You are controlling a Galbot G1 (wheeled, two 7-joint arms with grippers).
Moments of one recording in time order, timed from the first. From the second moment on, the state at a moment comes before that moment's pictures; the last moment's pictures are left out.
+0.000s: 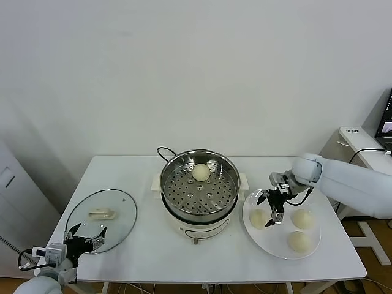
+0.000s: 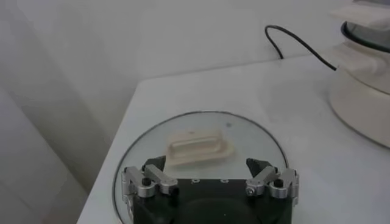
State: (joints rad) left arm 1.54 -0.90 -0.56 -1.93 -0.53 0.37 -0.16; right arm 0.30 0.74 -1.37 1.18 0.45 -0.09 -0.96
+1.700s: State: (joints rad) left arm 1.54 -0.91 -0.56 -1.96 -0.52 0.37 -0.17; right arm 0.84 0.81 -1.57 1.38 0.90 -0.23 -0.91
